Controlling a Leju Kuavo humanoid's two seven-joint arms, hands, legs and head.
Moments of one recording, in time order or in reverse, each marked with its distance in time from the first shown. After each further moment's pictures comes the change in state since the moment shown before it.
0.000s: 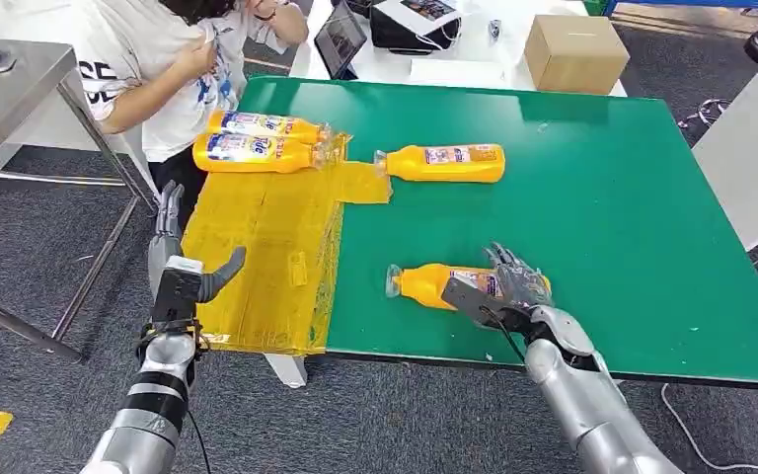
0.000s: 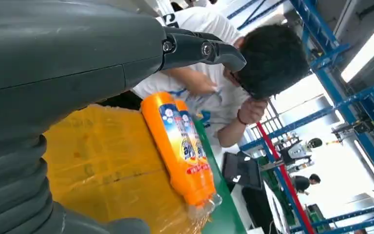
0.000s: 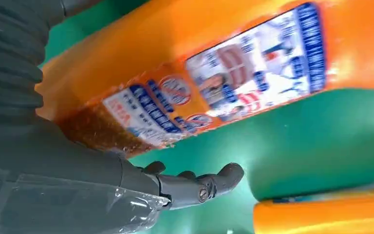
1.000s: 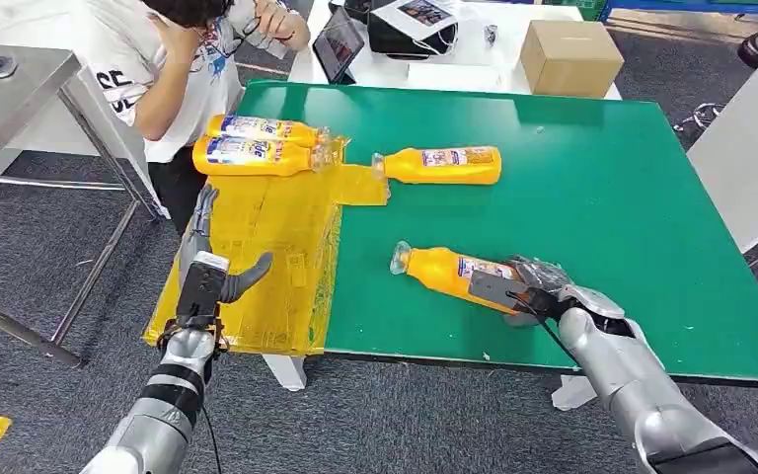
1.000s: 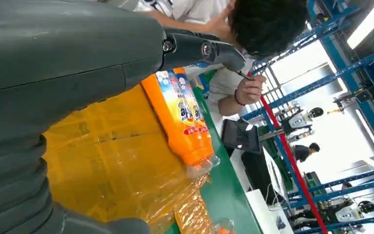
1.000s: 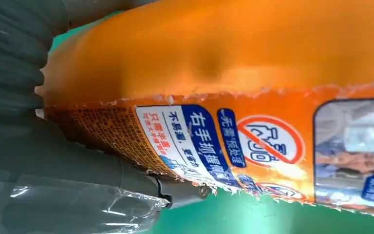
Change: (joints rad) left arm -0.060 -0.015 -0.054 0.135 0.026 -0.034 0.000; right arm -0.154 -0.094 0.123 0.233 -0.072 0.235 -0.041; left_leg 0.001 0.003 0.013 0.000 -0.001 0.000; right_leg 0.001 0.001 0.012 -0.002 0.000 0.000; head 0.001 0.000
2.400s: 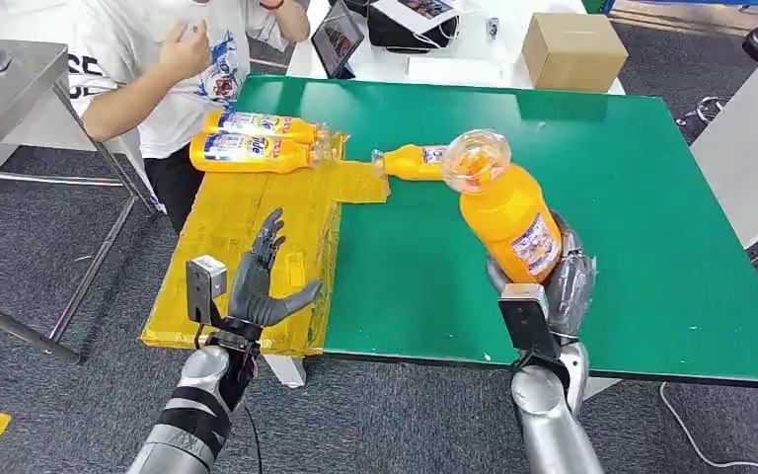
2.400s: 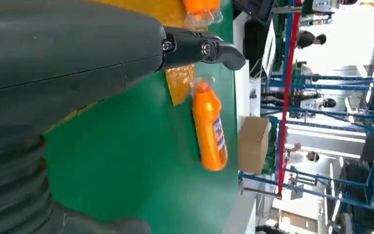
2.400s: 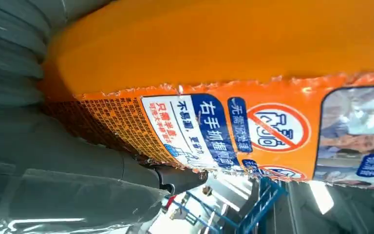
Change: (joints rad) left arm 0.118 -0.076 -0.075 -0.151 0.359 -0.529 0.192; right arm 0.434 0.338 -0.356 -0.718 -0.258 -0.880 -0.454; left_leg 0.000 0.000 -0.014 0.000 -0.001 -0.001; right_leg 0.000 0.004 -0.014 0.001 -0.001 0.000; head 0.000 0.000
